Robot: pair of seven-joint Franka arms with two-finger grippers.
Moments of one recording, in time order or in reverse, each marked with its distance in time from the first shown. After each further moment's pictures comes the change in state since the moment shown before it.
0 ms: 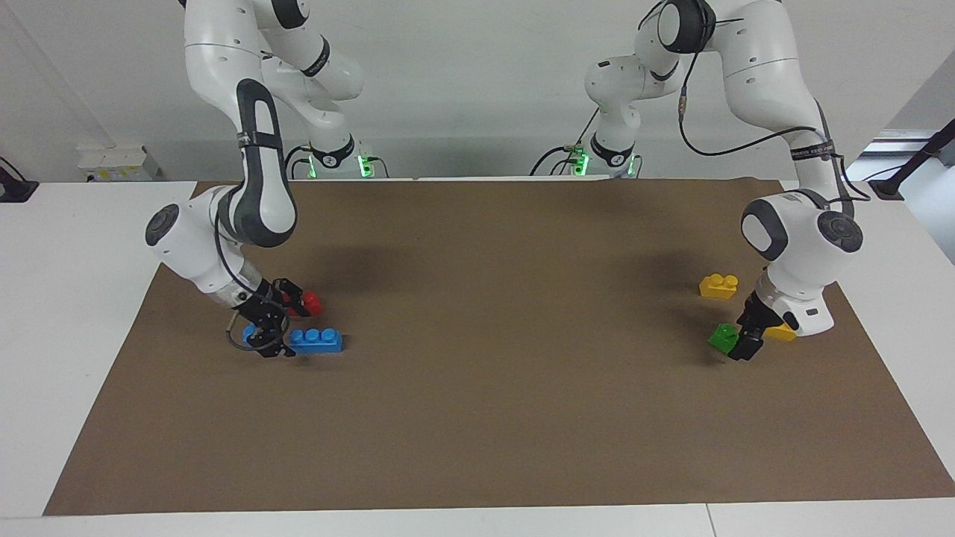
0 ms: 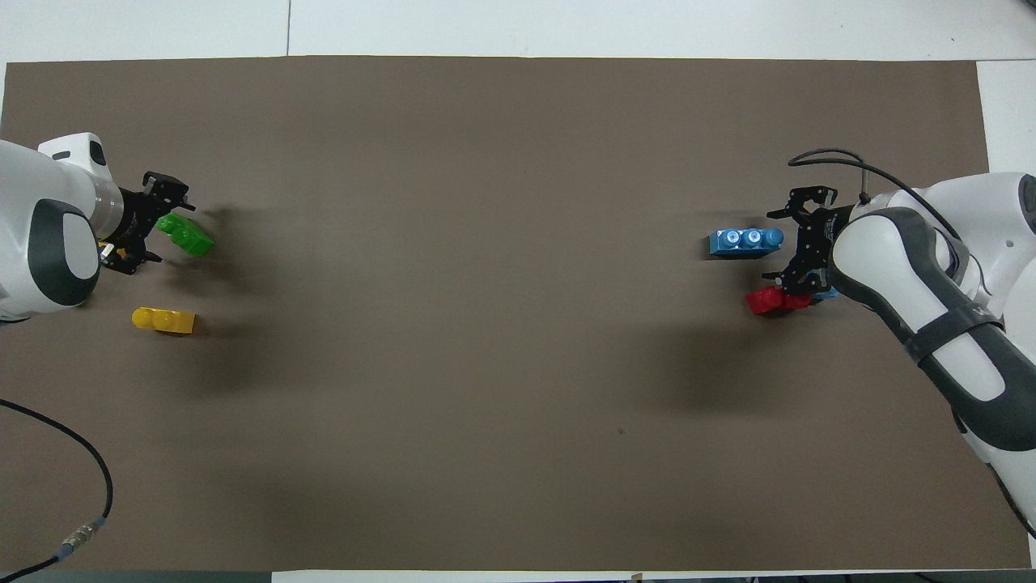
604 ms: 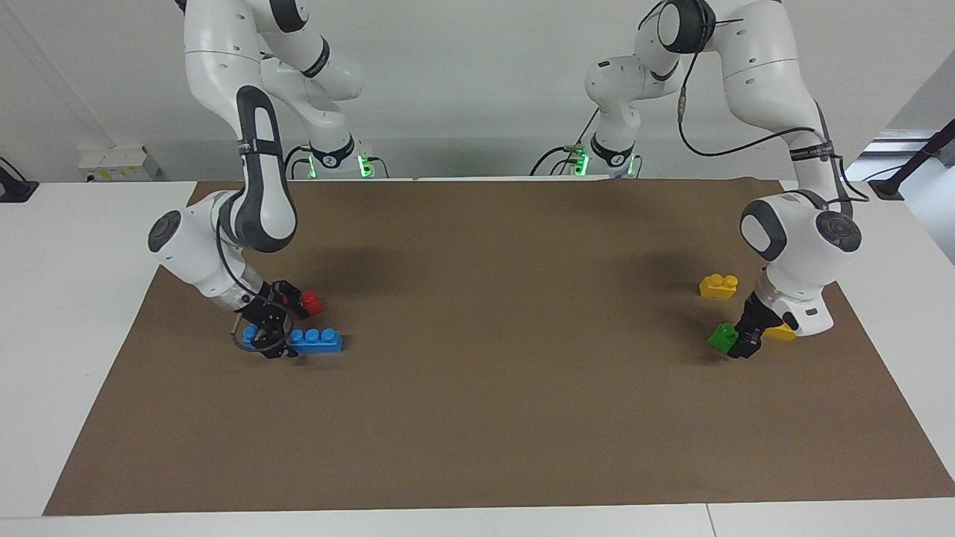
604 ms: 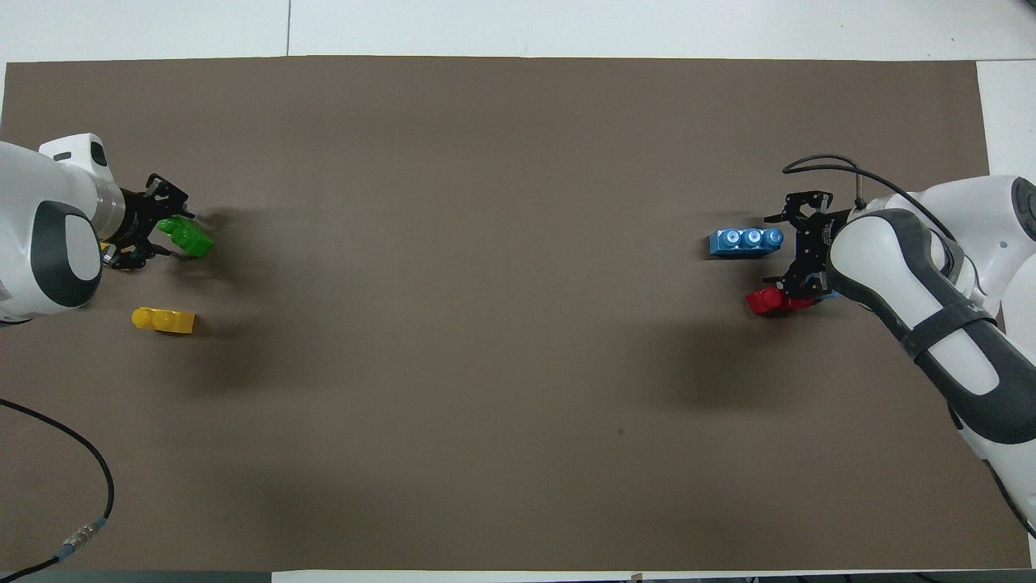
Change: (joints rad) left arm 0.000 0.000 -0.001 -0.010 0.000 0.020 -0.002; right arm -0.005 0.016 -0.002 -0.001 0.000 0.000 -0.069
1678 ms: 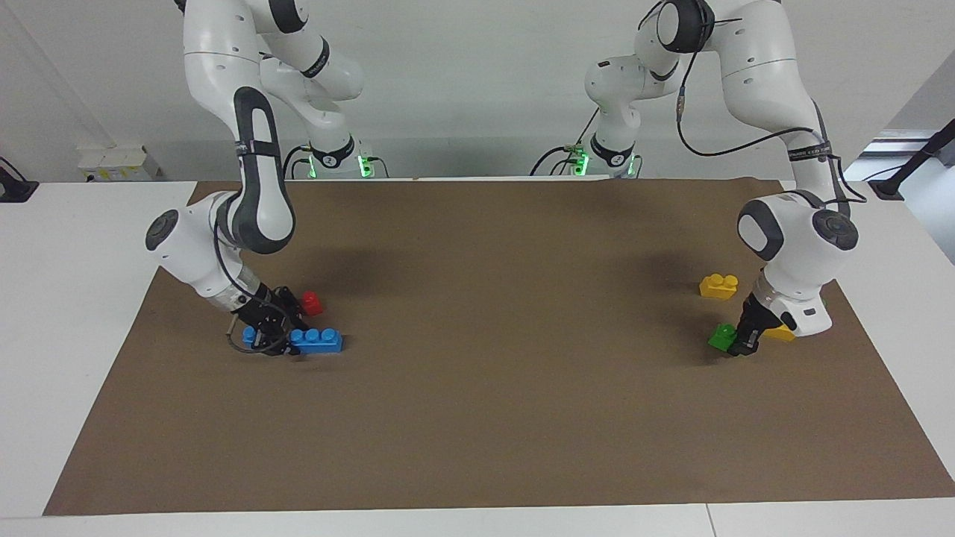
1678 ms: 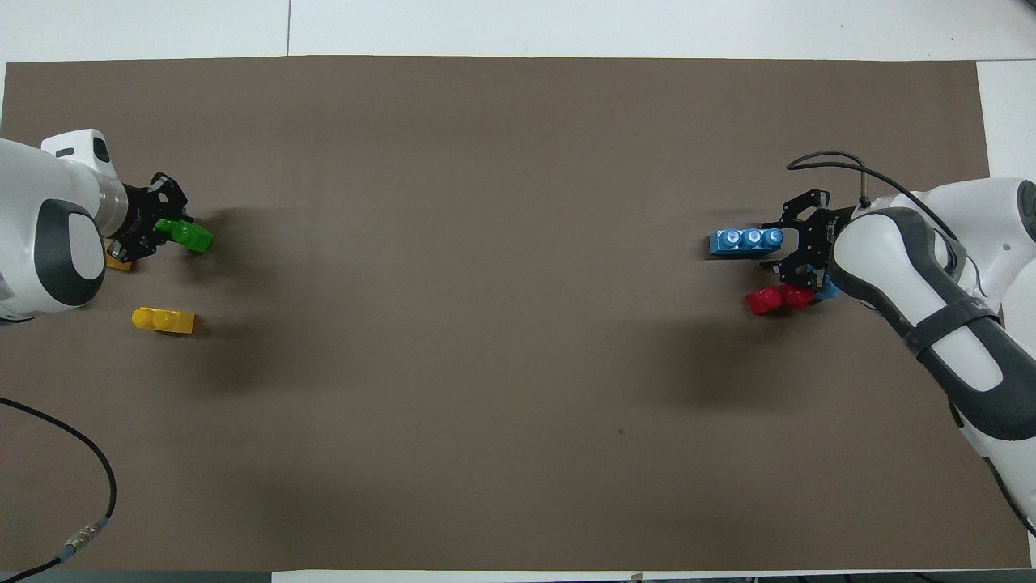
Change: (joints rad) left arm -0.004 -0.010 -0.011 0.013 0.000 -0.011 -0.001; right arm -0.004 0.004 0.001 0.000 0.027 0.030 -0.030
